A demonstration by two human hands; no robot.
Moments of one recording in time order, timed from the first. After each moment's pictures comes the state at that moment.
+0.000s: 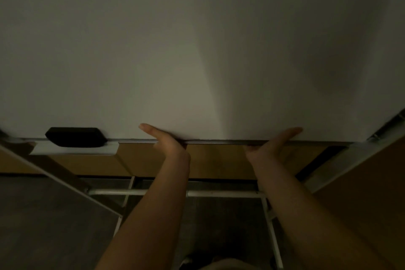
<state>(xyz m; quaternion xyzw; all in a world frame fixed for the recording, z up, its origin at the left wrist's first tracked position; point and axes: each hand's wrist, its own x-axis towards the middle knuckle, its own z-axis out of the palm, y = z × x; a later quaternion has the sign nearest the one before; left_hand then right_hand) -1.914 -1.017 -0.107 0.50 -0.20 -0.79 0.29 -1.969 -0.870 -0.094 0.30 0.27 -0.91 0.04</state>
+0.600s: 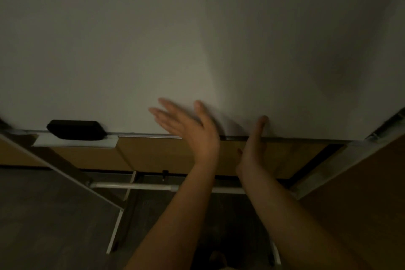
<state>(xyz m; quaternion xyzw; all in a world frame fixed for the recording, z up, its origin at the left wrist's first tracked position) -1.907 -0.946 -0.090 0.36 -0.66 -0.50 0.44 -1.935 -0.883 -0.118 0.31 0.53 -0.79 0.07</state>
